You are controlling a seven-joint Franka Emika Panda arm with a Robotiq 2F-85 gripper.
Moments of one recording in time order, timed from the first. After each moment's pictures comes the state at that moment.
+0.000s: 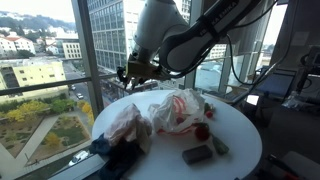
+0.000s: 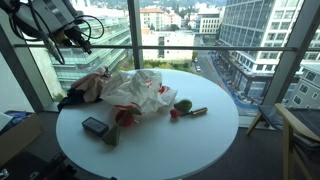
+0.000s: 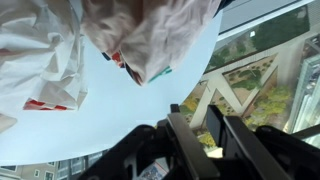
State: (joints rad) arm 0.20 0.26 0.36 -2.01 -0.68 2.80 1.21
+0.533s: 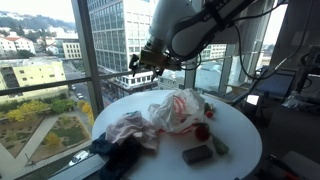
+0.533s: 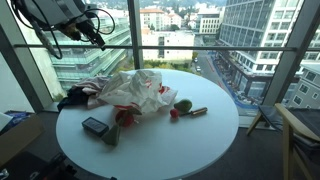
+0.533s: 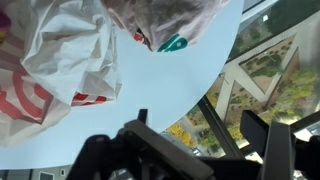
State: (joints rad) arm 0.10 0.17 0.36 -2.06 -0.49 2.77 1.11
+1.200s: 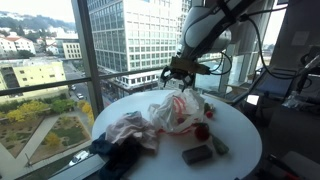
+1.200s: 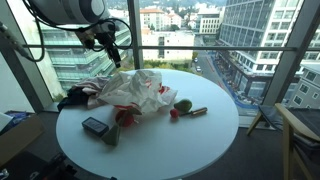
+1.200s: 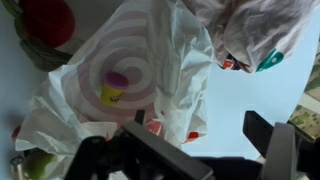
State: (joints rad) arm 0.10 0.06 0.19 -2.26 -0.03 2.65 0.82
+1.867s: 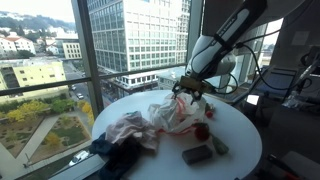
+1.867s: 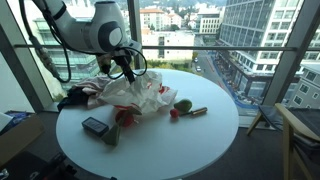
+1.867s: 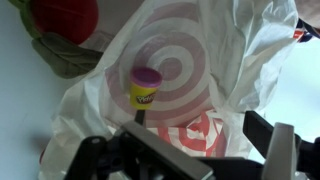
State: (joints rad) arm 0.10 0.19 0.06 -2.34 0.00 2.88 0.84
